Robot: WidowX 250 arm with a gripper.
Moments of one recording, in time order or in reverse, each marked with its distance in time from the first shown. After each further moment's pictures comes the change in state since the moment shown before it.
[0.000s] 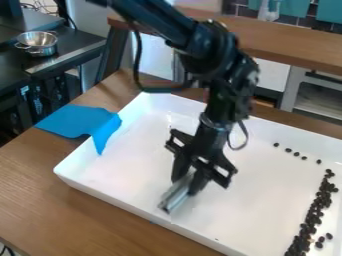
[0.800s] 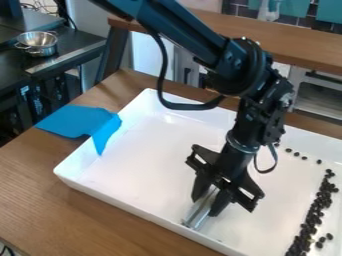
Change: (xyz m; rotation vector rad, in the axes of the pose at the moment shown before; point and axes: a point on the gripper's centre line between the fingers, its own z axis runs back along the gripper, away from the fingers) arm -0.007 -0.048 0.000 -0.011 -0.009 0.003
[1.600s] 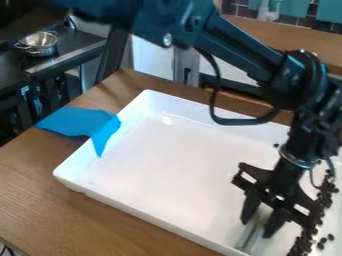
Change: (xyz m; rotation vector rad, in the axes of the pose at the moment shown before) arm 0.007 -0.067 0.015 -0.090 0.025 0.020
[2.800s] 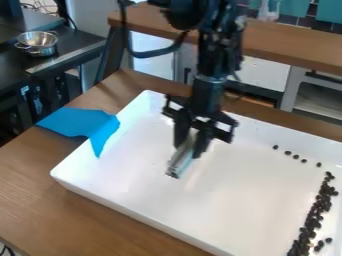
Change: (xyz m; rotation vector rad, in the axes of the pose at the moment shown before) arm 0.020 0.154 0.037 0.022 -0.057 0.139
